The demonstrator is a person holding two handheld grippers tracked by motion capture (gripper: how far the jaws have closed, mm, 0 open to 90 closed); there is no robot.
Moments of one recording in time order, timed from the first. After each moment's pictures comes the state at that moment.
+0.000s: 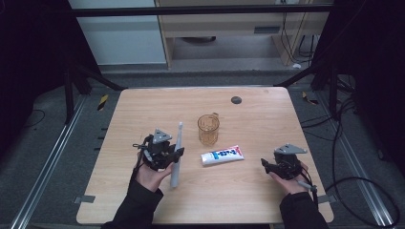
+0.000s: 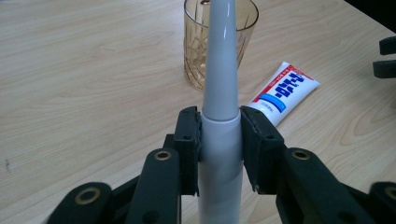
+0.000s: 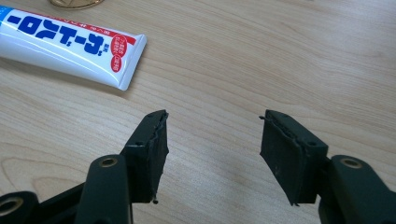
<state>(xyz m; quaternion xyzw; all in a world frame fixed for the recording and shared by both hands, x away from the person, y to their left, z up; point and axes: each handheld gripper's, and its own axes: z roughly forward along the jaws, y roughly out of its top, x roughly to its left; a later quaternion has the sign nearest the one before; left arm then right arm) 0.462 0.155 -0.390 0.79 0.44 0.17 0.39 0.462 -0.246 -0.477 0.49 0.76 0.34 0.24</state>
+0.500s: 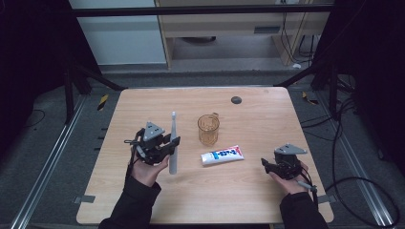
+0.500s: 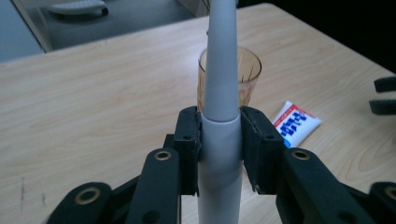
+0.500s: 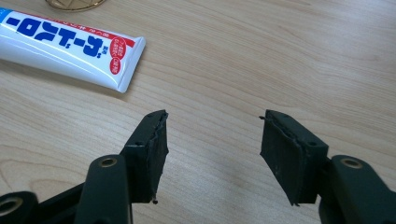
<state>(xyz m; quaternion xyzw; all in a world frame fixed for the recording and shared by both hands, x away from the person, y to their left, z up) 0.463 0.164 -0.364 0.76 0.43 0.22 0.44 0.461 -0.246 -0.476 0.49 0.76 0.34 0.25</state>
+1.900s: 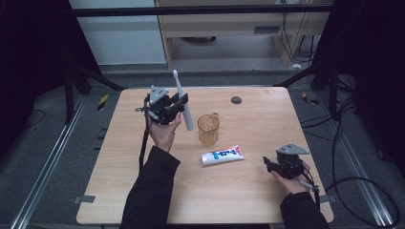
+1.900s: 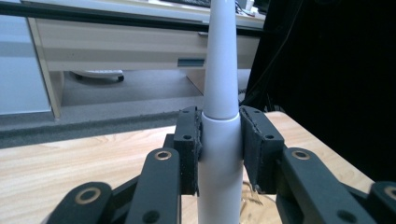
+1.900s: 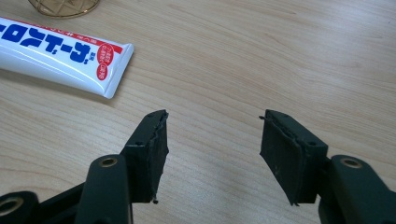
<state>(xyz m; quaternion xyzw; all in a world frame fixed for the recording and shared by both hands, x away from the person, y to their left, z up) 0.562 0.140 -0.341 0.64 0.45 0.27 0.56 0.462 -0.251 -0.477 0.49 0.76 0.34 0.27</state>
